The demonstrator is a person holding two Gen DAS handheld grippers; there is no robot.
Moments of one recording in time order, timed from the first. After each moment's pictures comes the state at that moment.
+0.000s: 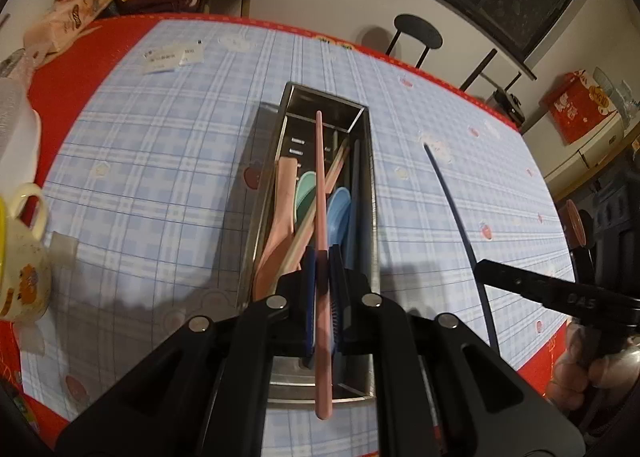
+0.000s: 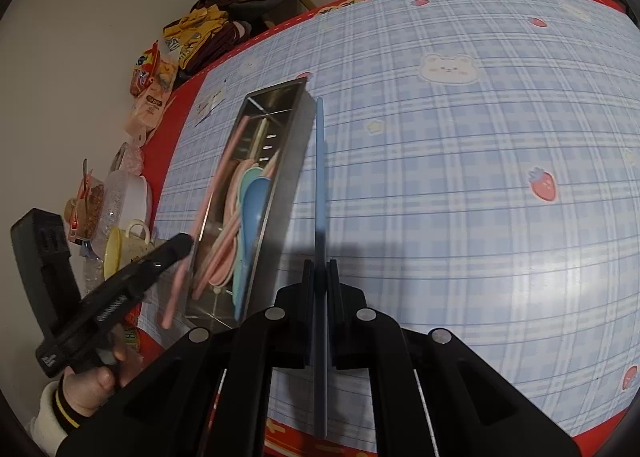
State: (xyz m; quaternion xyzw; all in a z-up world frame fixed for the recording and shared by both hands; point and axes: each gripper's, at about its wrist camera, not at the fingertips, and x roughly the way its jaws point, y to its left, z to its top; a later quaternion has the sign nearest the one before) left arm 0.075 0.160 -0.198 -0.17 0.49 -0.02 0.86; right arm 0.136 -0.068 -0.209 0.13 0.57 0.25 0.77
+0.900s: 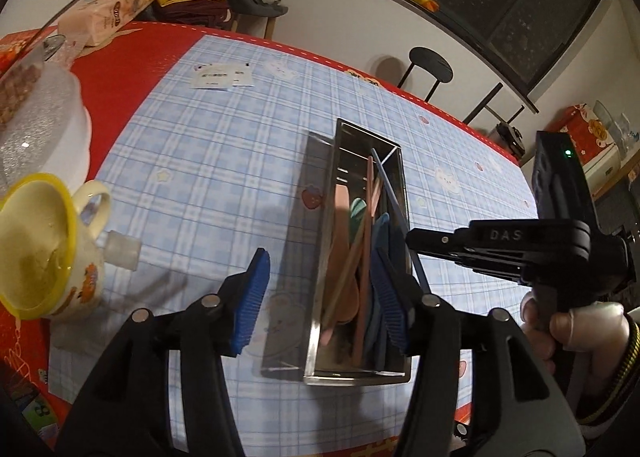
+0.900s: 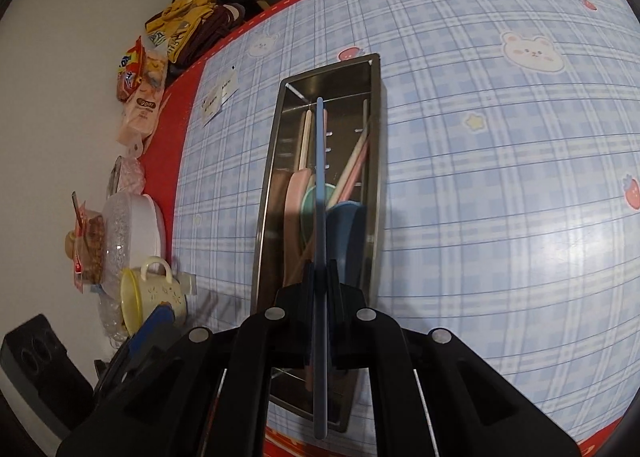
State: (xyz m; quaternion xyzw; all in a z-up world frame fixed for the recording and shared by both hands) left arm 0.036 0.219 -0.170 -0.20 0.45 0.00 0.87; right arm 0.169 0.026 -0.222 0.17 0.62 0.23 0.73
